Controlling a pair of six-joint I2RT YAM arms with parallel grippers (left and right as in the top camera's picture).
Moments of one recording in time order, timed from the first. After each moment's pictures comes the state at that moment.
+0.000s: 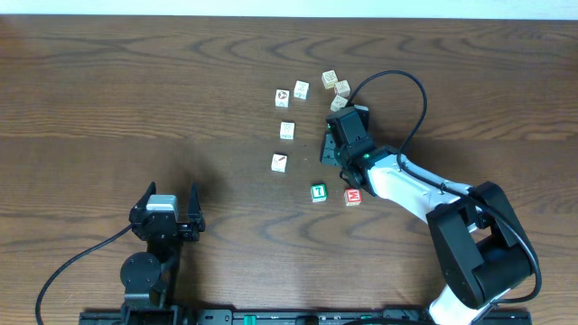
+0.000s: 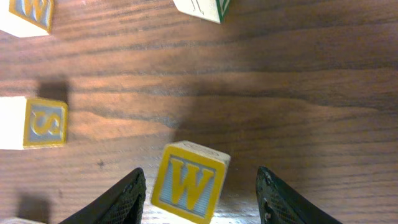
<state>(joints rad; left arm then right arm) -0.02 0.01 0.02 -0.11 0.01 0.01 0.50 1.83 0.98 -0.13 0.16 0.62</state>
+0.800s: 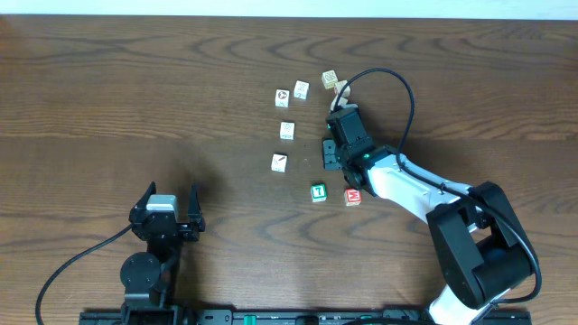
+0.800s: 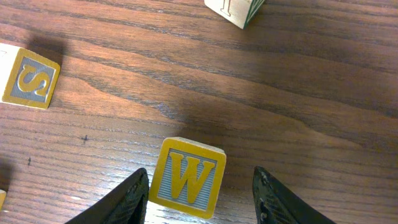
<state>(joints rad) -0.02 0.01 0.02 -0.11 0.01 0.01 0.50 1.83 0.98 -0.14 0.16 0.35</state>
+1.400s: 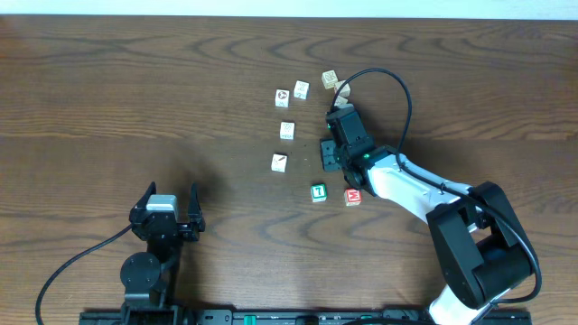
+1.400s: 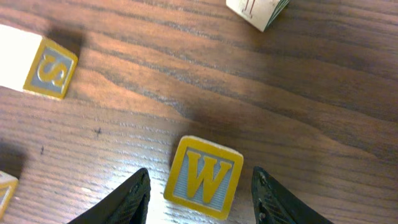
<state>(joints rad) -0.02 0.01 0.02 -0.11 0.01 0.01 0.50 1.83 0.98 -0.13 0.13 0.30</state>
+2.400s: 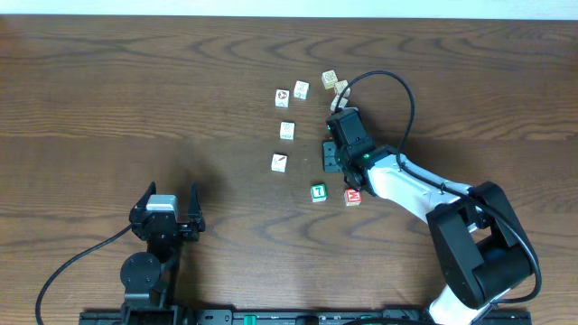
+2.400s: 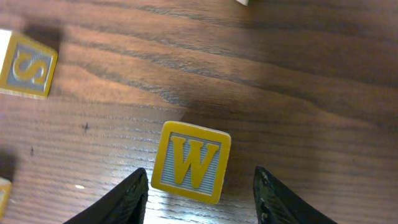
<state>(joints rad) -0.02 0.01 0.02 -0.11 0.01 0.01 0.50 1.83 0.98 -0.17 0.13 0.42</state>
